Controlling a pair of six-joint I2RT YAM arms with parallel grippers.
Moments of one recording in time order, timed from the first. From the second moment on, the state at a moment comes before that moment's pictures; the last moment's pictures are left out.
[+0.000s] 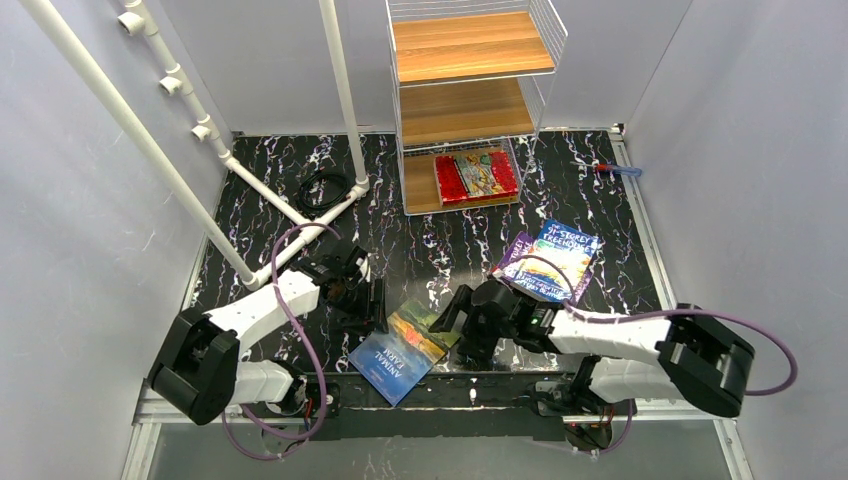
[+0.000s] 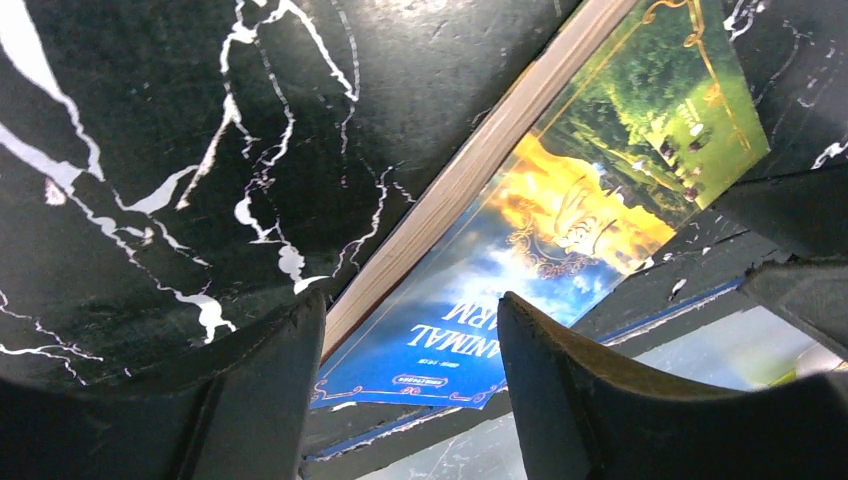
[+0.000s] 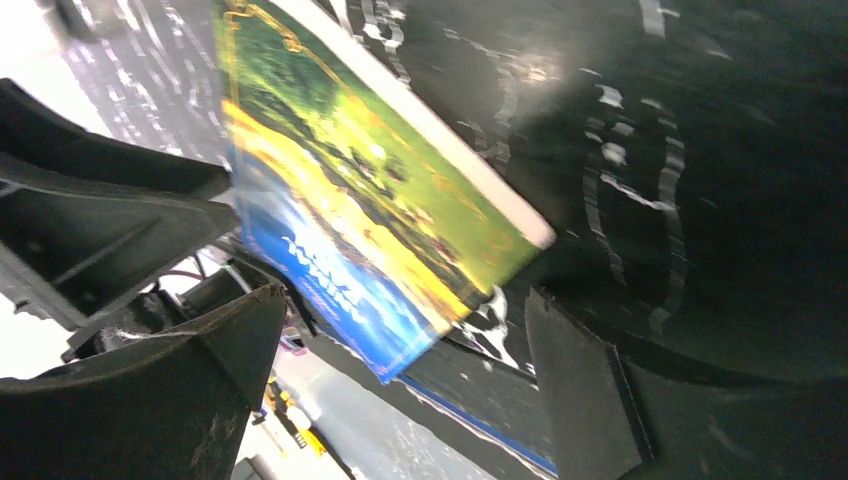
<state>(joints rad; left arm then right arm) -0.56 1.27 0.67 -0.69 0.28 -0.55 1.06 1.18 0.43 -0.10 -0.04 1.45</state>
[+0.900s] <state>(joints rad) -0.56 1.17 0.57 -0.59 0.16 -0.65 0.82 1.36 0.51 0.23 -0.21 1.12</state>
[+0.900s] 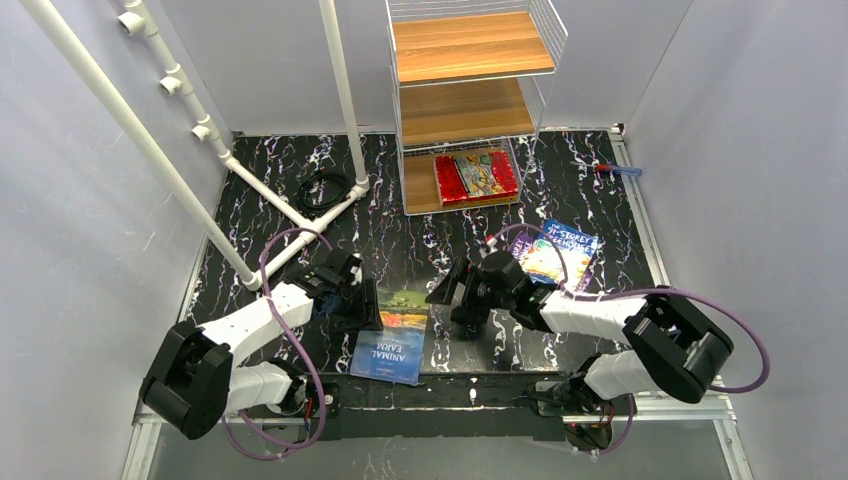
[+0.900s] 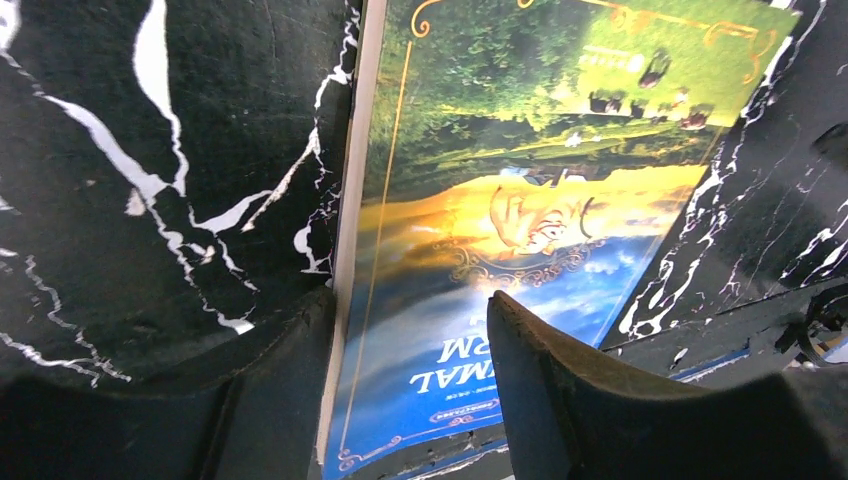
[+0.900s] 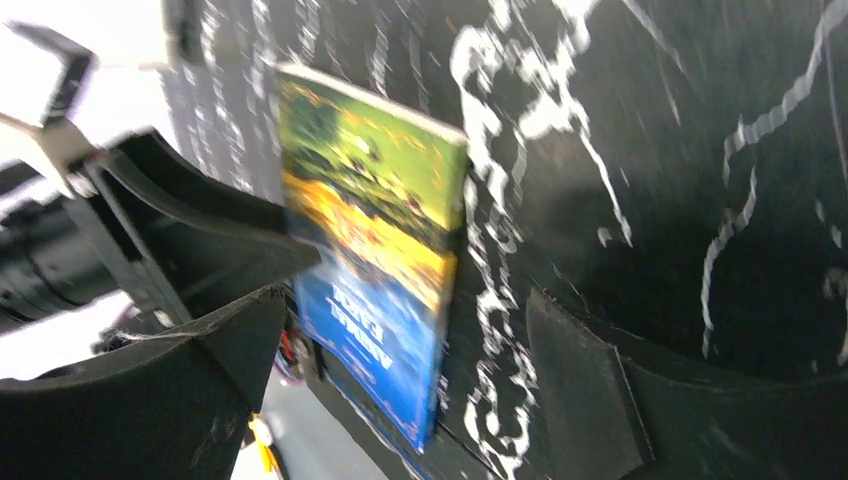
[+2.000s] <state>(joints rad) -0.52 1.11 0.51 -0.53 0.17 -0.64 1.03 1.54 0.44 0.53 -0.28 1.35</state>
